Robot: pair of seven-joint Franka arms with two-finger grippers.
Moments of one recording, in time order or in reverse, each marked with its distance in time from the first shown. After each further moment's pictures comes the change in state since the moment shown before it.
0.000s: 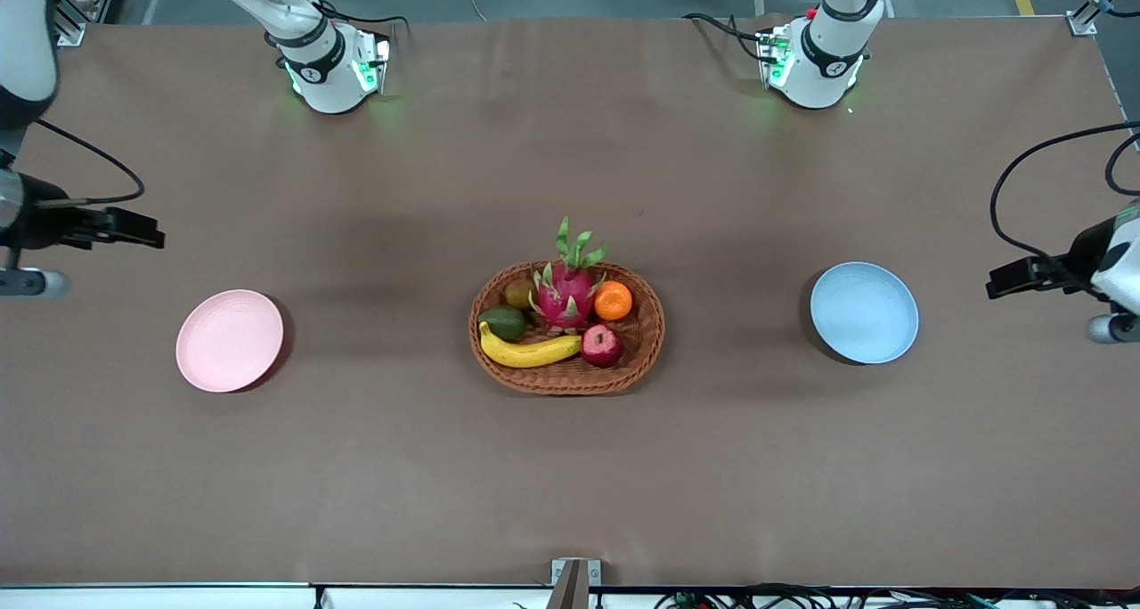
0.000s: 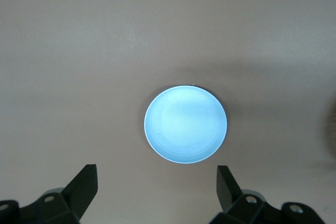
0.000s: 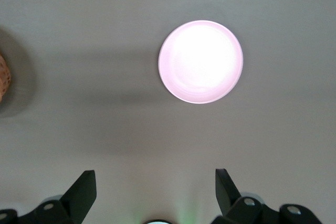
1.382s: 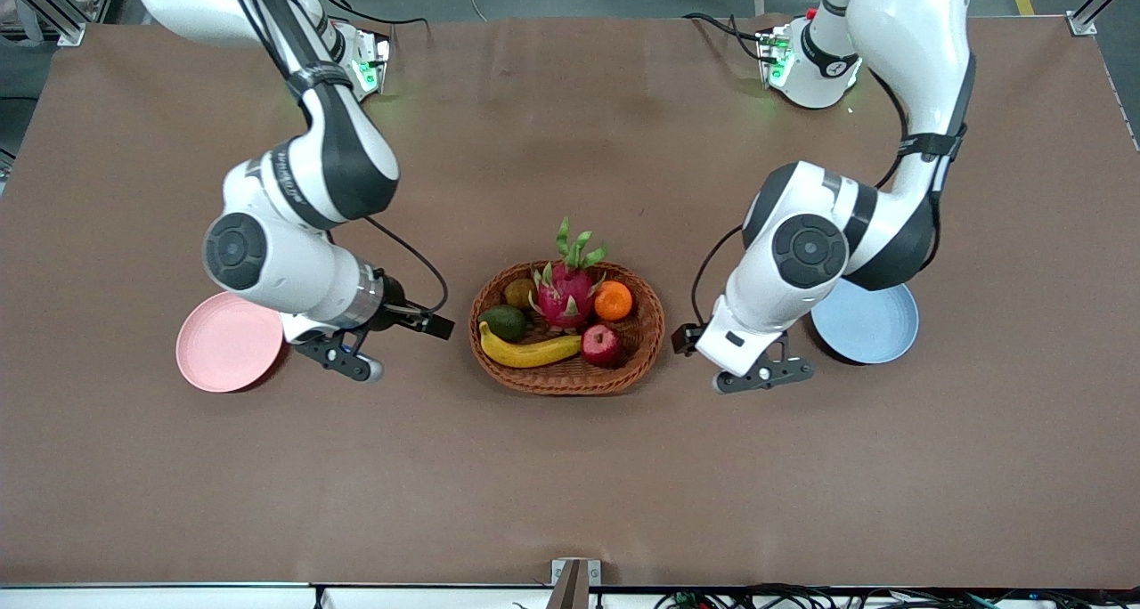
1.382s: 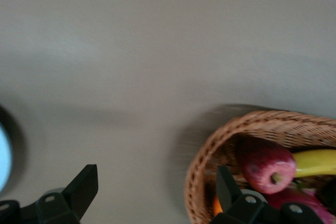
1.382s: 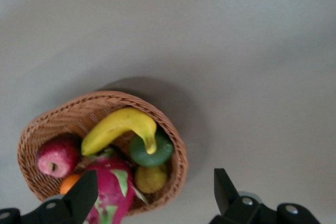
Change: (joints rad) left arm -0.405 0.310 -0.114 0.040 -0.052 0.371 -0.620; right arm 0.416 0.281 0.010 -0.040 0.293 0.535 0.763
